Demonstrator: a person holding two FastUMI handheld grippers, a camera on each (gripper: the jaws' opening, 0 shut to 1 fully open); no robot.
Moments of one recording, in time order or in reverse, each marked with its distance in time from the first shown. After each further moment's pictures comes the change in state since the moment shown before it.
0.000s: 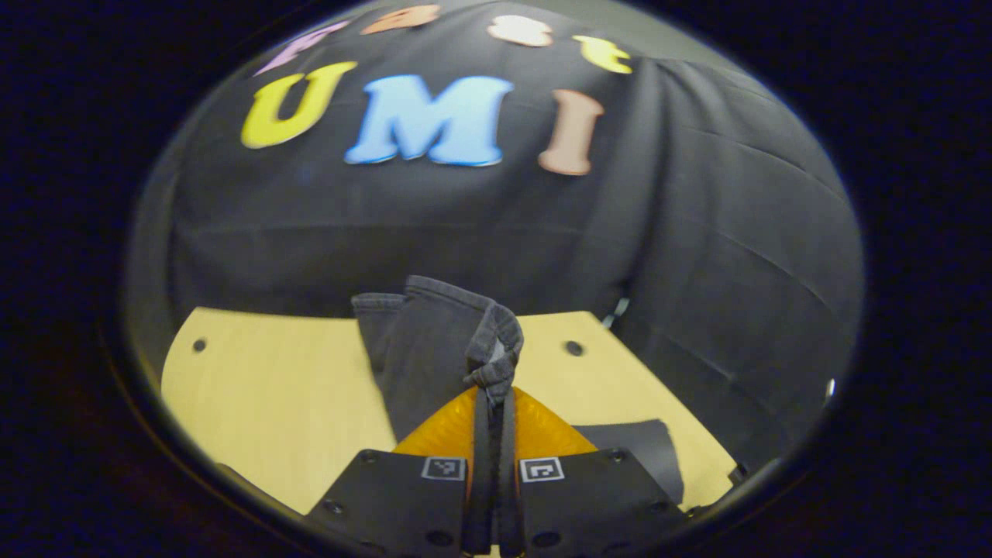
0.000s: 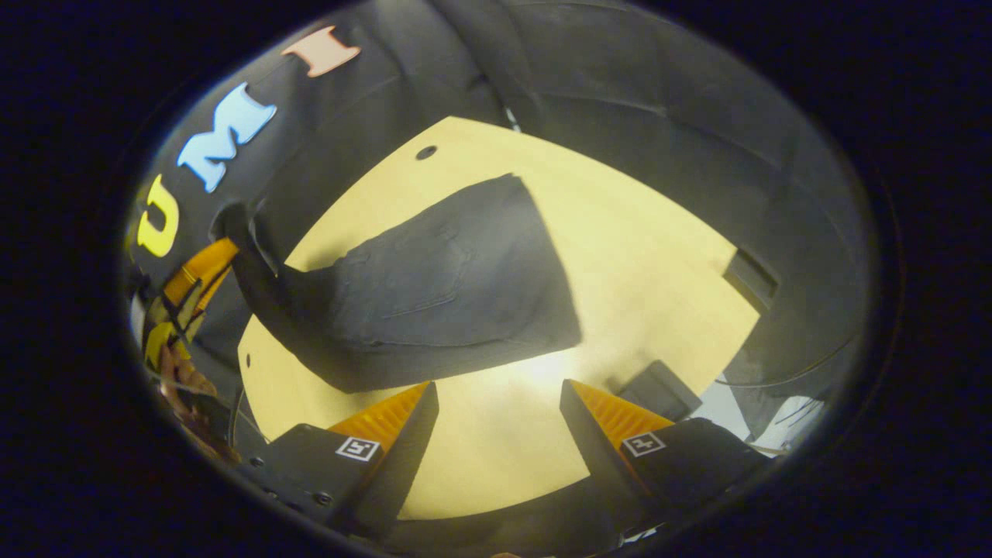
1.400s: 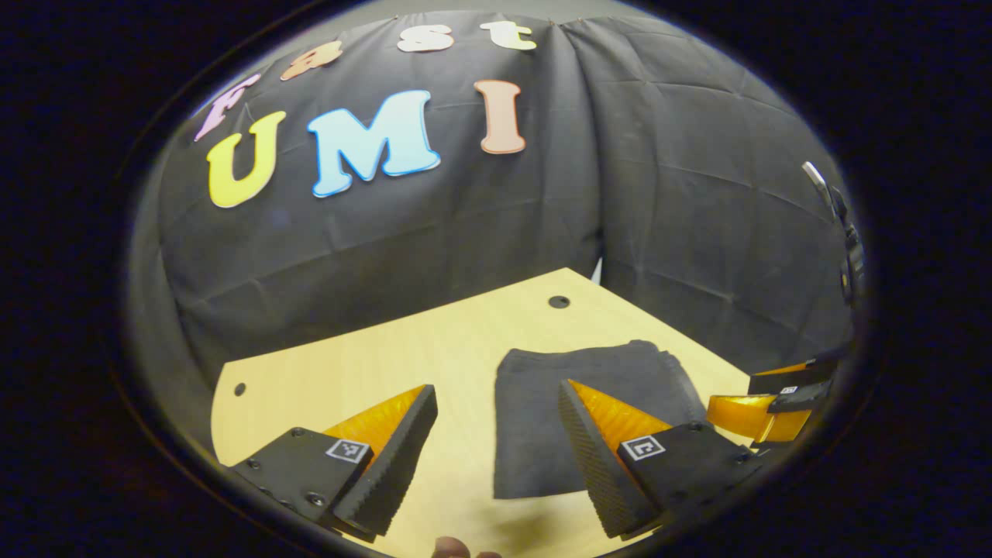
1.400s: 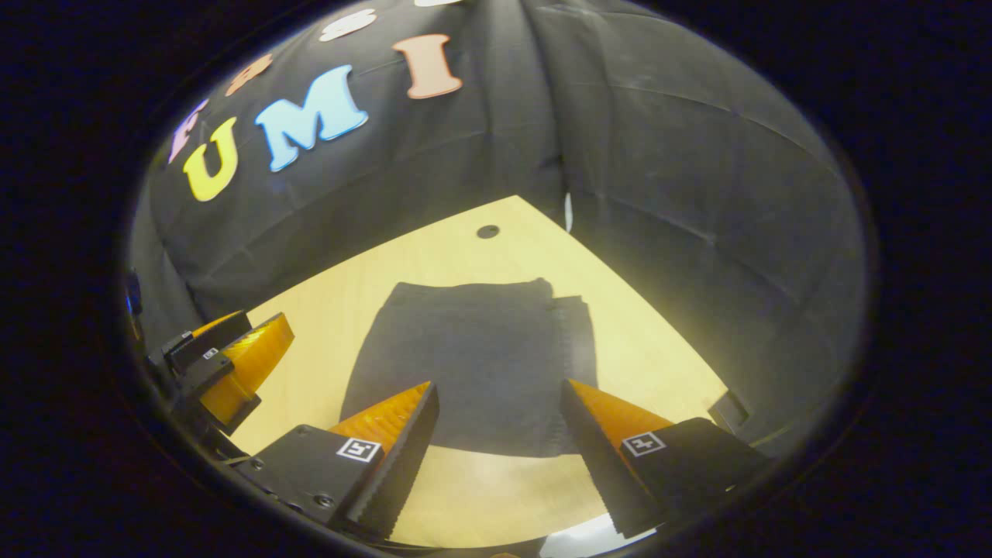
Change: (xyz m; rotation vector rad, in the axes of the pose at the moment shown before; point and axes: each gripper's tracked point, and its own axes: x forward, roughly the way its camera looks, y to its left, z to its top) left arm -0.131 0.144 0.031 0.118 0.067 0.267; right arm -0.056 0.024 0.066 -0.400 -0.274 0.077
